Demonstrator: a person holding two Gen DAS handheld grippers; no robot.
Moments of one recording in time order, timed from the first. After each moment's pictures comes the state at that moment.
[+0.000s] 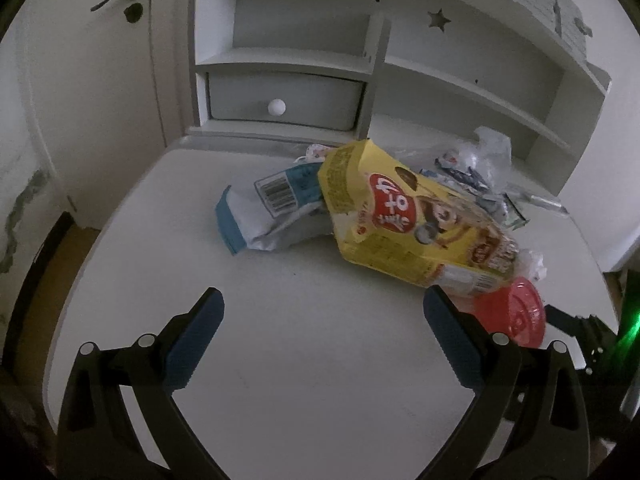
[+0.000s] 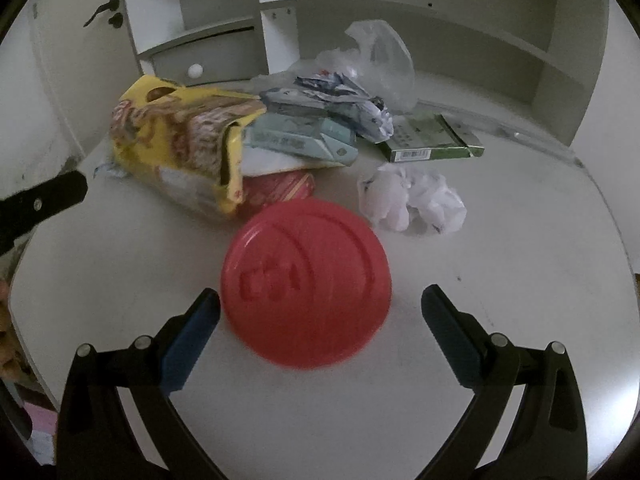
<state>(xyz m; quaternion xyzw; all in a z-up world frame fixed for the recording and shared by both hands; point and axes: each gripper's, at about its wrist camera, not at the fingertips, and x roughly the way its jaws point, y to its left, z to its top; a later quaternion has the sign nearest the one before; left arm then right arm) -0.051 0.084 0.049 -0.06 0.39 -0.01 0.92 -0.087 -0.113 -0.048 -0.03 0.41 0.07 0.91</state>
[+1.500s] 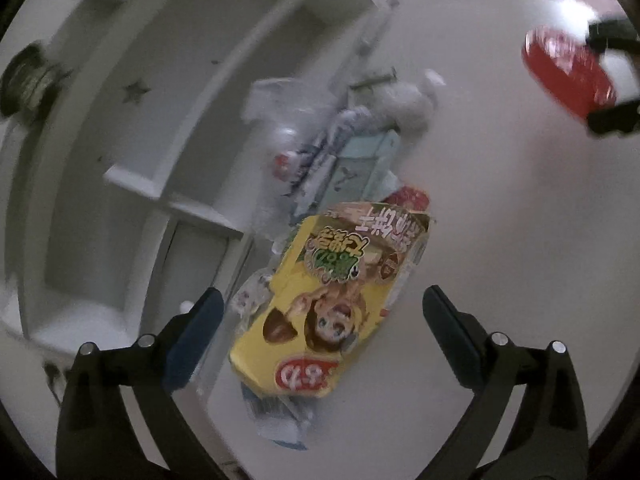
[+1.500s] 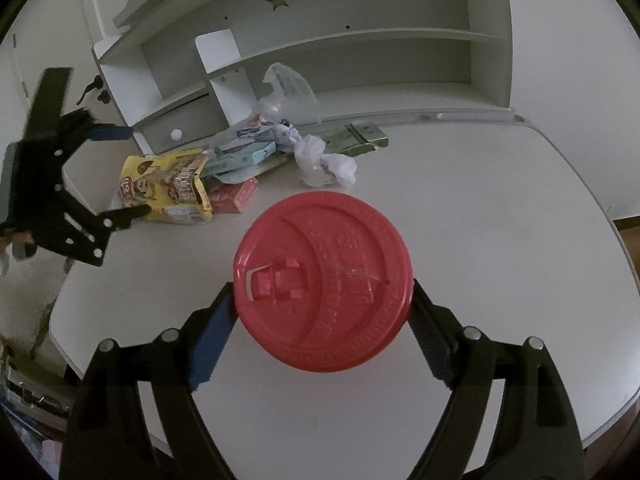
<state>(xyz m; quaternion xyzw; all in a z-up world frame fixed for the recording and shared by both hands) -0.010 -0.038 0.052 0.51 0.32 -0.23 0.77 -0.151 -0.206 -0.020 0.08 0.36 0.07 0.93</state>
